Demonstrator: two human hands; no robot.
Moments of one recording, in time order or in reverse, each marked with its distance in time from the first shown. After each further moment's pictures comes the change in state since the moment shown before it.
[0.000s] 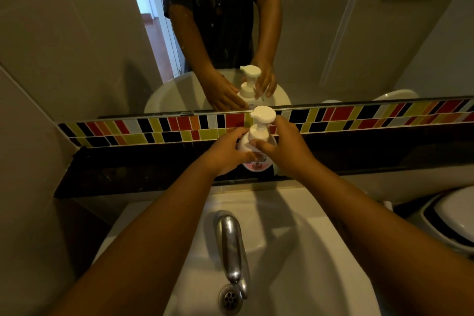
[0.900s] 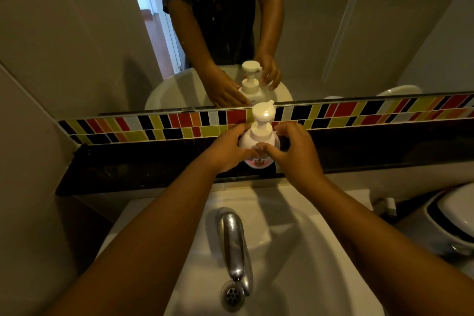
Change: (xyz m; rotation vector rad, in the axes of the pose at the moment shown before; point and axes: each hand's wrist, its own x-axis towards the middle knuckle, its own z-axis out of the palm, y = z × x) left_hand 0.000 -0.002 0.000 0.015 -0.002 0.004; right_hand -0.017 0.025 0.005 -0.008 0.165 -0.106
